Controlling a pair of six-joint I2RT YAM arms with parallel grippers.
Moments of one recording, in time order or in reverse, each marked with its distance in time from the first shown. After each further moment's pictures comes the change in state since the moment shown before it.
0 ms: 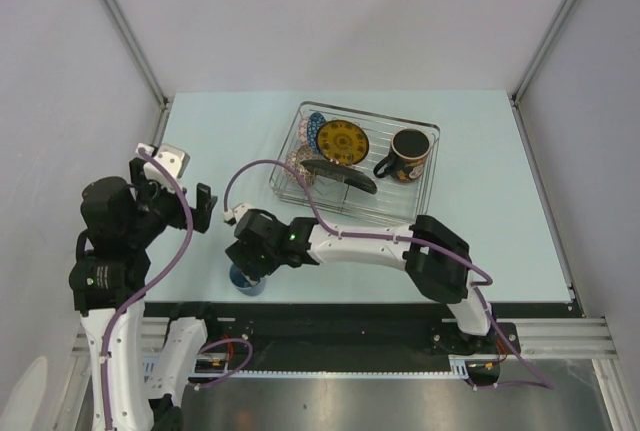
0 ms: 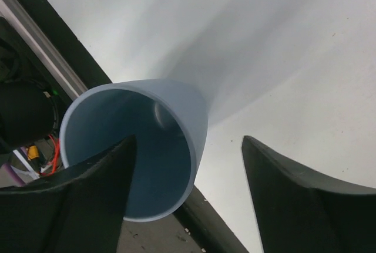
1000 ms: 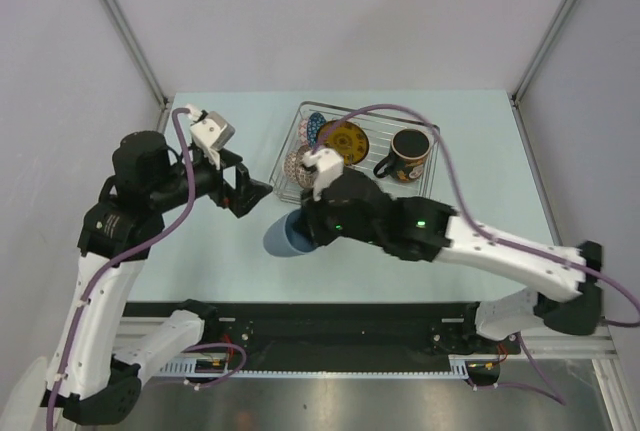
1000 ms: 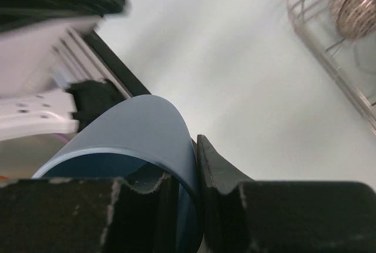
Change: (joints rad) left arm -0.389 0.222 0.183 0.091 0.144 -0.175; right arm -0.032 -0.607 -0.182 -0.100 0.148 0.056
